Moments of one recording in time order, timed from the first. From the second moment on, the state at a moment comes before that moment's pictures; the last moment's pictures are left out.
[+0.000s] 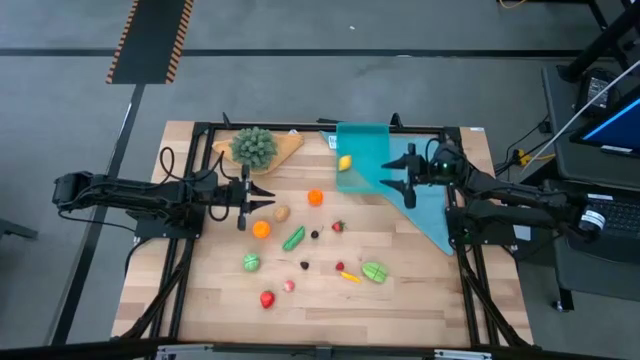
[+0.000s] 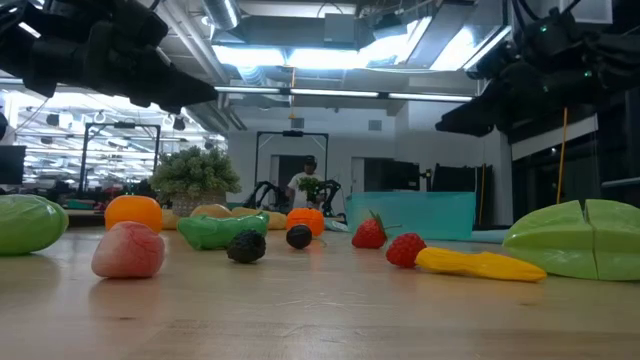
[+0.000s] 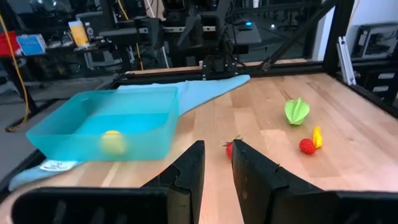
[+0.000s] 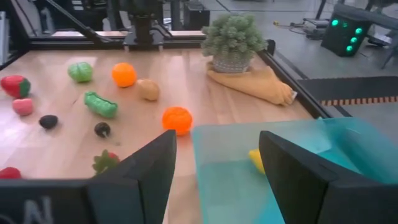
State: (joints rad) left arm 0.13 0.72 0.17 0.42 0.06 0.09; right arm -0.56 0.84 0.28 0.30 -0.42 -0.16
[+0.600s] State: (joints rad) left arm 0.09 0.72 0.32 0.25 0.10 0.04; right arm -0.35 0.84 0.28 0.29 -0.25 -0.15
